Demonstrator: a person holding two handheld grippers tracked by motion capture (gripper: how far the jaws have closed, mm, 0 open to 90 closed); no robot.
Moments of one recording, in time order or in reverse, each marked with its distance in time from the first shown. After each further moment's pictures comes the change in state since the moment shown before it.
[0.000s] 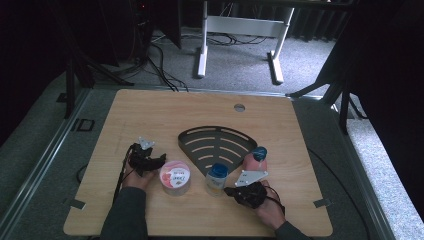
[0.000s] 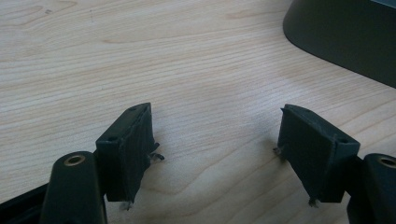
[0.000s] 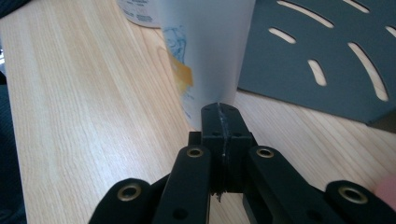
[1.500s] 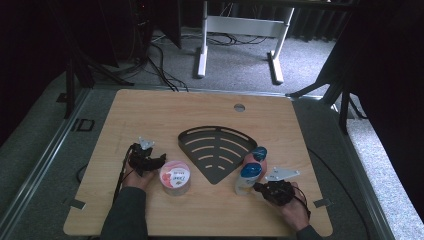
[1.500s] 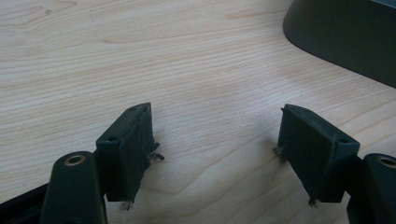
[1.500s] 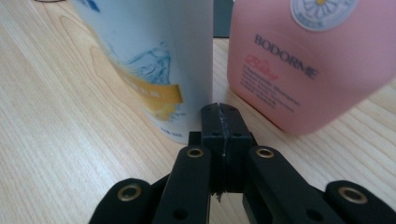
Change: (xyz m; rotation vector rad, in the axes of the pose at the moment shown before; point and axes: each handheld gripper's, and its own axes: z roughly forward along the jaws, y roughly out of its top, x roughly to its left) left arm 0.000 0.000 0.000 0.000 0.000 0.000; right arm -0.044 -0.047 -0.046 0.003 -0.166 0.175
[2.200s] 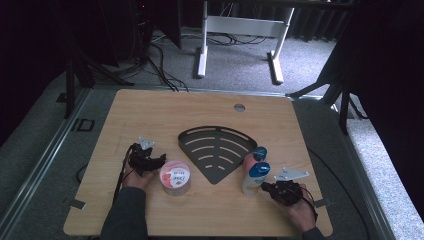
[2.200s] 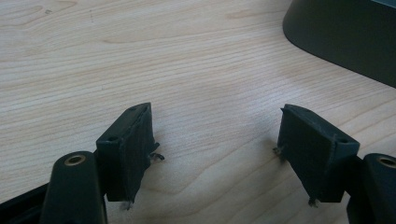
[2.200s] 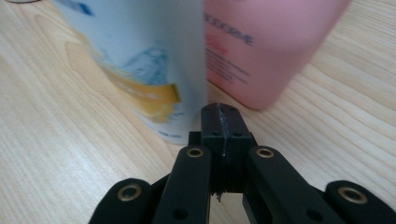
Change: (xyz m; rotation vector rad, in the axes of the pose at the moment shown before) left arm 0.000 0.000 0.000 0.000 -0.001 0.001; right arm -0.014 -0.014 -0.013 -0.013 -0.036 0.050
